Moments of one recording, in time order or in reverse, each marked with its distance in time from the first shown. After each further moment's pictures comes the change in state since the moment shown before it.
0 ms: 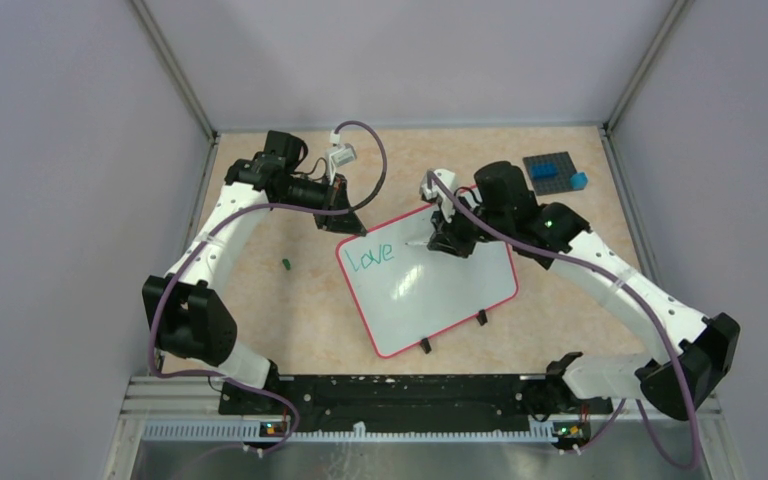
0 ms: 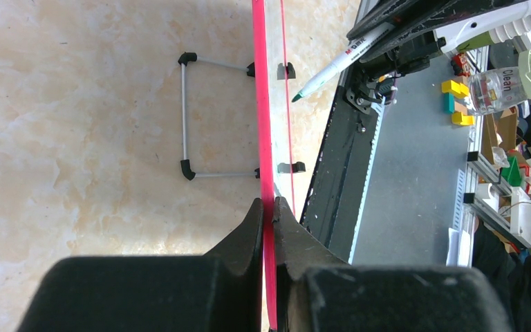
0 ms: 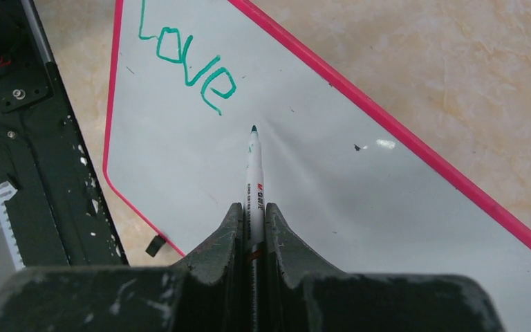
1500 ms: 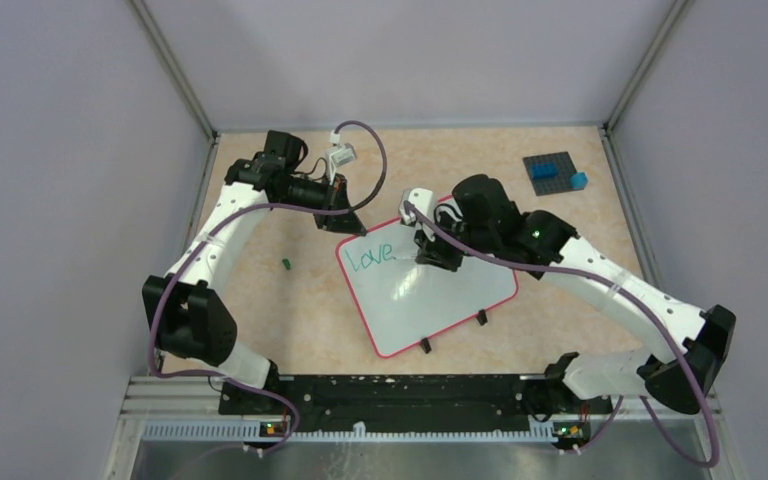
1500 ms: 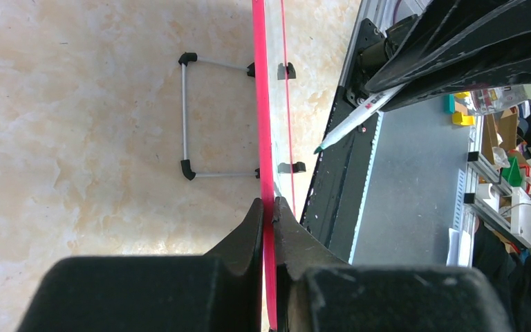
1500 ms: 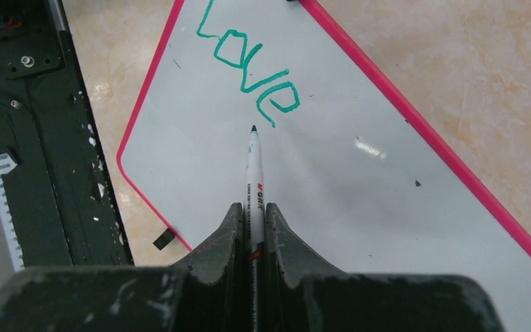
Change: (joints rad) left arm 0.000 0.000 0.000 0.001 -0.001 0.000; right arm 0.147 0.025 0.031 -0.032 0.101 -0.051
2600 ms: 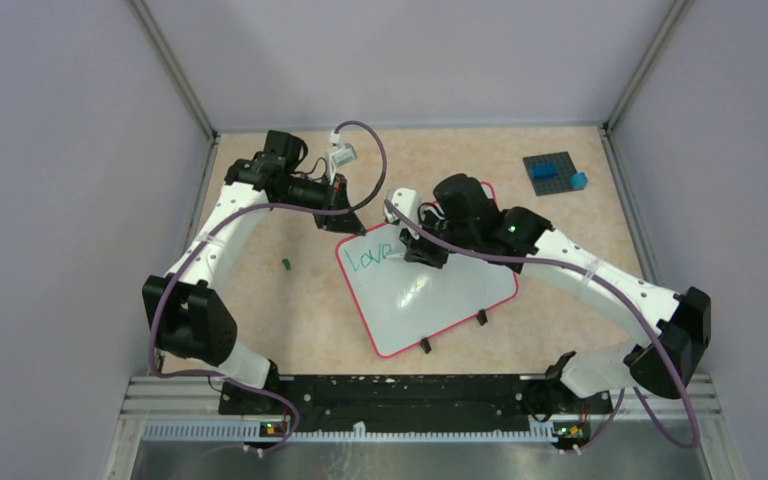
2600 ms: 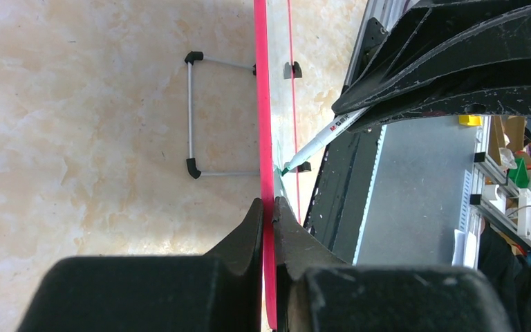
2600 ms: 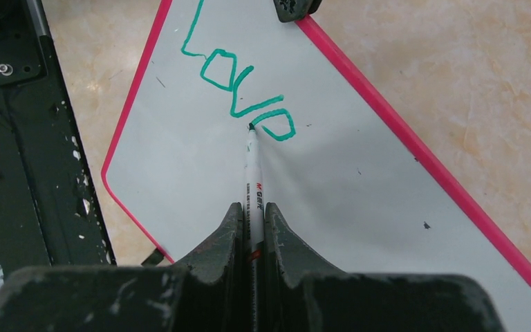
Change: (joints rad) left arm 0.000 0.000 0.000 0.003 -0.013 0.002; right arm 0.017 0.092 0.017 0.064 0.024 0.002
